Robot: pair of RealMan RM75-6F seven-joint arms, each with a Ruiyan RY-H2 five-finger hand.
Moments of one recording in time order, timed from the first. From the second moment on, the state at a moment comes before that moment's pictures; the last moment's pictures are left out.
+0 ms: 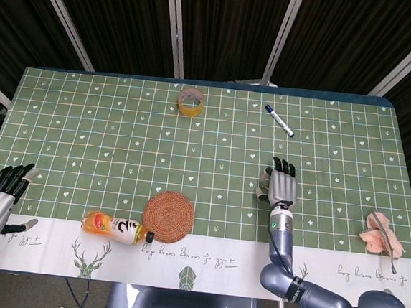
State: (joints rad) left arm -0.16 -1.14 0.03 -1.50 1.60 1.42 -0.06; right arm 0.68 -1.87 0.39 -1.21 -0.71 1.16 -0.55
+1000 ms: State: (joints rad) left arm -0.17 -1.13 0.03 -1.52 1.58 1.39 -0.07; right arm 0.69 -1.93 0.40 -1.08 -0.67 1.08 -0.53
